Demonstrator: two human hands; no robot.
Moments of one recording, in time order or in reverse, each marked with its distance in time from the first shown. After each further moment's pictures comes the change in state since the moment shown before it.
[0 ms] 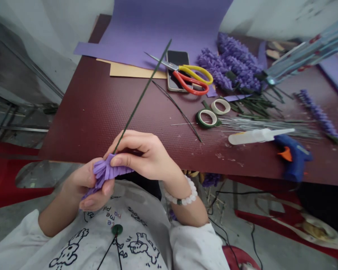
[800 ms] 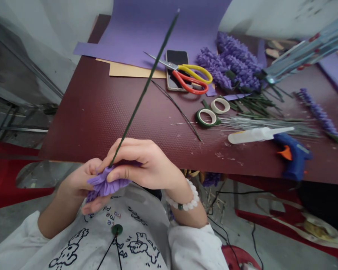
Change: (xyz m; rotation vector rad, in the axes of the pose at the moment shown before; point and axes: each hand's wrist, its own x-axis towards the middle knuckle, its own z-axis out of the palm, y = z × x) left_hand -0.003 0.003 0.001 0.116 0.018 -0.029; right_hand -0.007 -0.012 0.004 0.039 -0.086 -0.010
